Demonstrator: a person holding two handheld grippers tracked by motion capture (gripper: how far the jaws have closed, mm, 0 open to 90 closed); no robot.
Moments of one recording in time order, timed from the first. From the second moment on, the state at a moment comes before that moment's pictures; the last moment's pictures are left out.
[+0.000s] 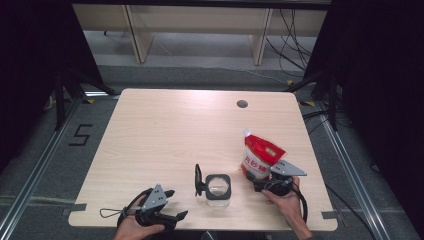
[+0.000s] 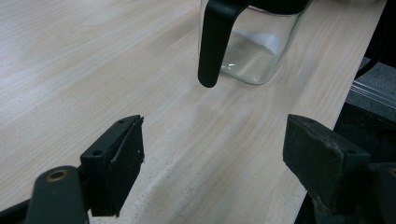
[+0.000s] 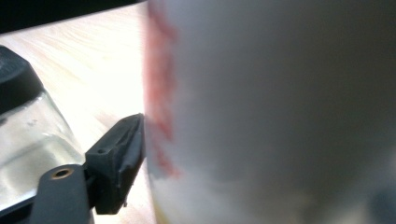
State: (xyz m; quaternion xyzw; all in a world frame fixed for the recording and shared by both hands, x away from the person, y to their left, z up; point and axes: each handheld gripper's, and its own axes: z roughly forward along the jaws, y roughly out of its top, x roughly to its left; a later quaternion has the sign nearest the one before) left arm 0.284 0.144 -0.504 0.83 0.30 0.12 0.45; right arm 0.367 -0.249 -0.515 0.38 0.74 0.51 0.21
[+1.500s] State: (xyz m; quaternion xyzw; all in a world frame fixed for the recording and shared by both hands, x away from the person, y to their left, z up) left arm 0.283 0.144 -0.503 0.83 0.29 0.12 0.47; right arm 0.356 -0.243 -0.509 0.34 0.76 0.49 0.25
